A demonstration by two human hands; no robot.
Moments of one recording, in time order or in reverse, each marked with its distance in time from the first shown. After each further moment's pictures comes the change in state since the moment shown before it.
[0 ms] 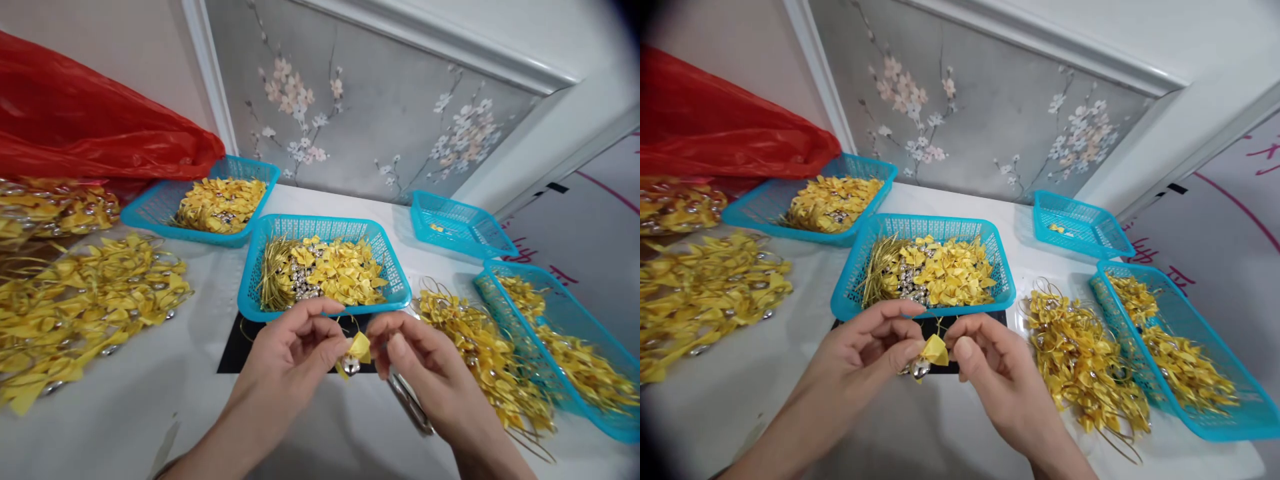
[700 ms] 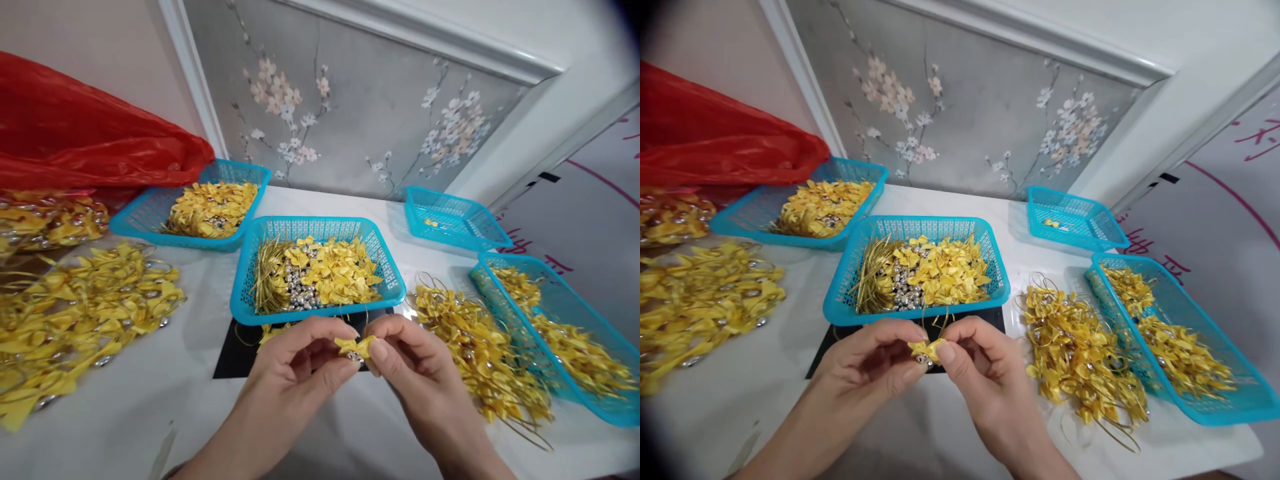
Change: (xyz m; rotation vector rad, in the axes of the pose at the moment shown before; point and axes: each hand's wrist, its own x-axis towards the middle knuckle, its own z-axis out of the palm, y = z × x) left_hand -0.004 -0.003 0.003 0.022 -0.146 0.070; right_hand -0.003 0.004 0.013 0.214 0.121 -0.035
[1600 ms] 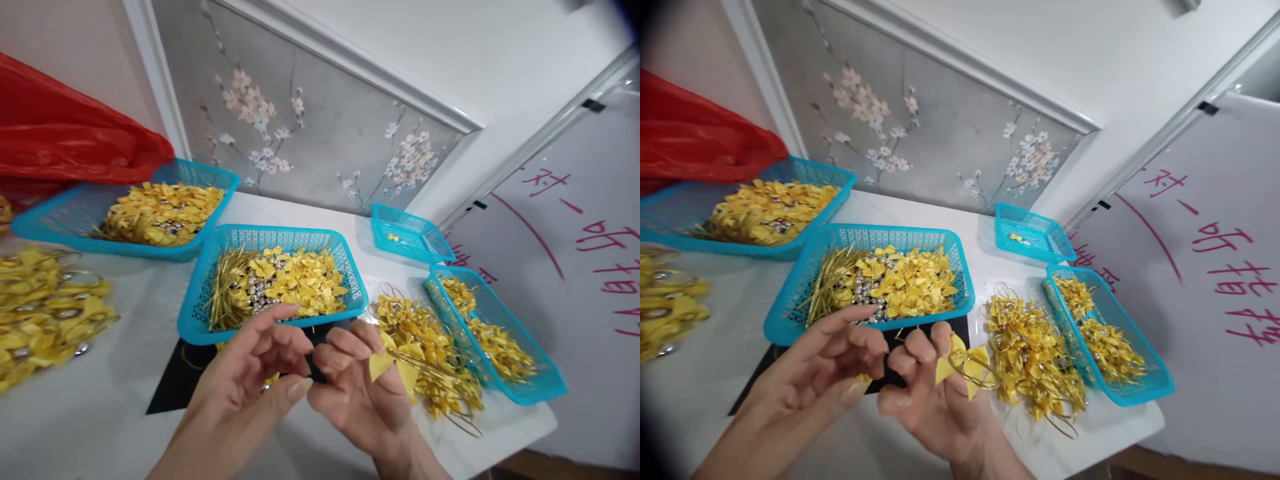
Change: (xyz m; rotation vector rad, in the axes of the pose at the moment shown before) left_hand 0.008 -0.011 -0.007 -0.002 0.012 0.191; right_hand 0.011 0.009 0.008 1.146 -0.173 0.245
